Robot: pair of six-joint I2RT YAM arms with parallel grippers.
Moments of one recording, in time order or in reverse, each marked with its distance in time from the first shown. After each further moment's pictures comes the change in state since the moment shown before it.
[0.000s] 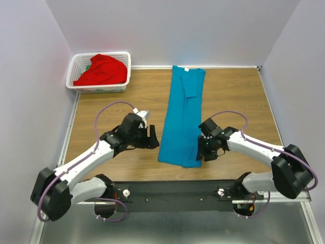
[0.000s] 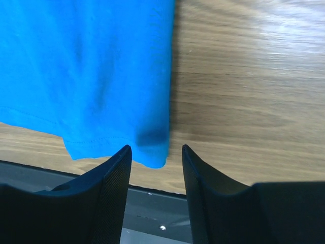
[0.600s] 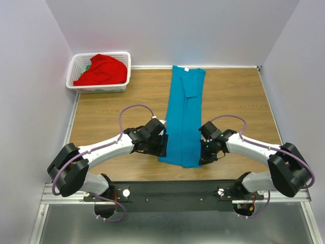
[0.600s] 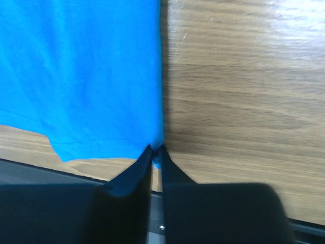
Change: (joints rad) left arm -0.236 0.306 0.133 -0.098 -0.103 -0.066; right arm -0.003 0.031 -0.065 0.058 -0.056 0.018
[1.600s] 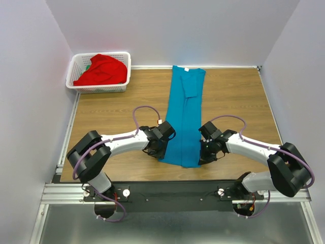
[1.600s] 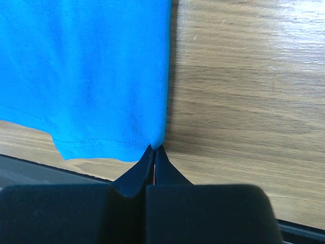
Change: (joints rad) left arm -0.060 0.243 0.105 -0.090 -0.133 -0.020; right arm 0.000 0.002 -0.008 0.023 -0.021 -0.009
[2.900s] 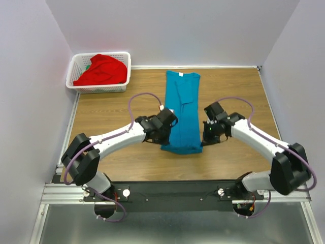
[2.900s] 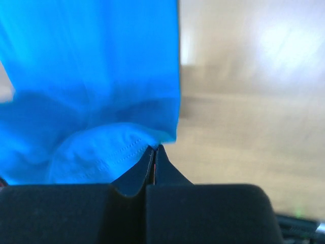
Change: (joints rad) left arm -0.001 -0.067 0.164 -0.075 -0.002 -0.019; right arm -0.109 -0.026 0.235 -0.182 0.044 -0.106
